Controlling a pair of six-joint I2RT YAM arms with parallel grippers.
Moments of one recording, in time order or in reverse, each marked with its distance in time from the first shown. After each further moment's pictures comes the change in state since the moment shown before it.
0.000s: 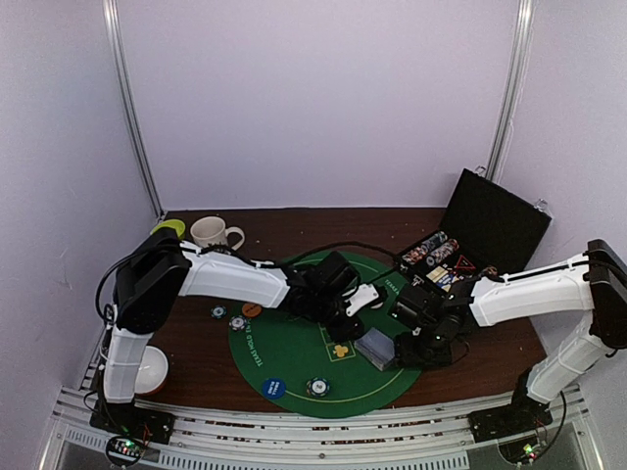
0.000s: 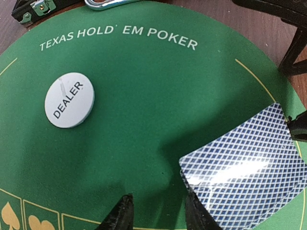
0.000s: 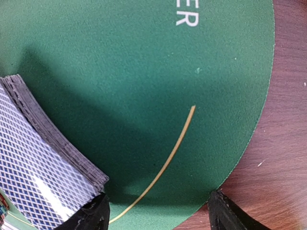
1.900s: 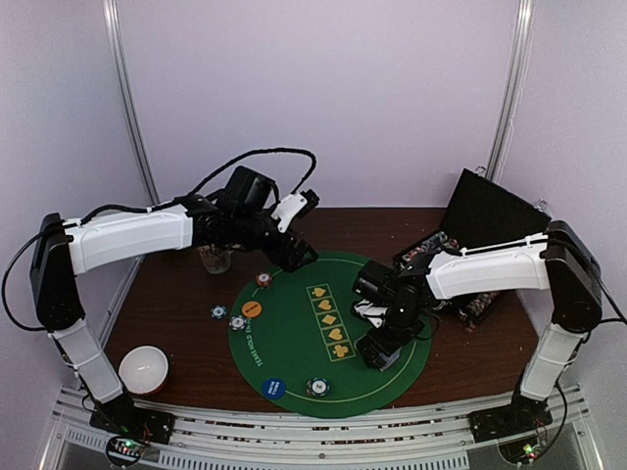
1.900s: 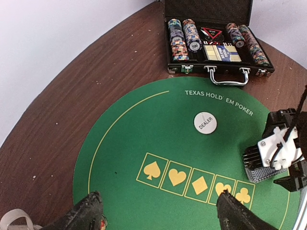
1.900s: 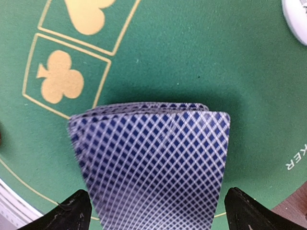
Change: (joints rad) left arm 0.274 -0.468 -0.113 -0.114 -0.011 -0.007; right arm -0.013 0.254 0.359 -0.157 -0.106 -0.761
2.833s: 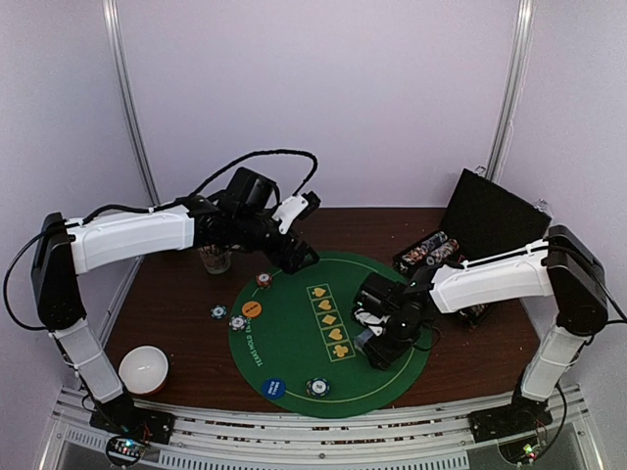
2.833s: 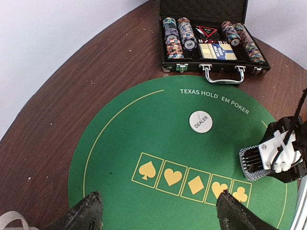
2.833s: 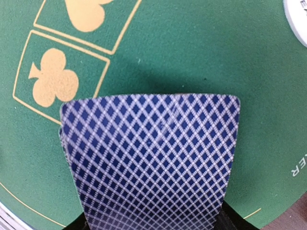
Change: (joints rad) left arm 0.000 0.008 0.000 0.000 0.022 0.003; right arm 0.038 -0.020 -0.108 0.142 0.065 0.027
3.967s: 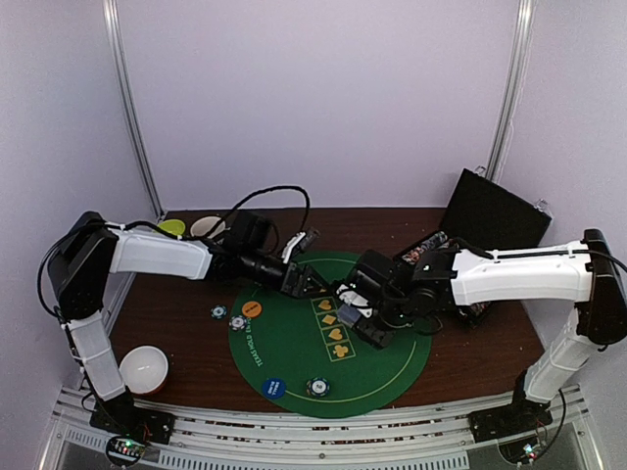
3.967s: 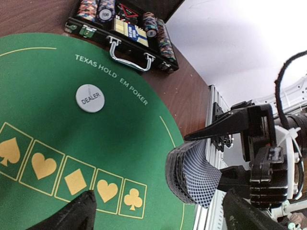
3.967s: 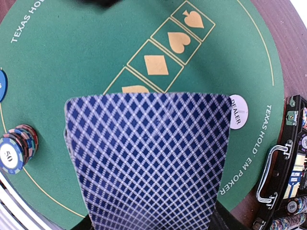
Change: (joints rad) left arm 0.047 0.115 -0.269 0.446 0.622 -0.515; right arm 0.122 -0.128 0.155 -0.060 0.218 -0.163
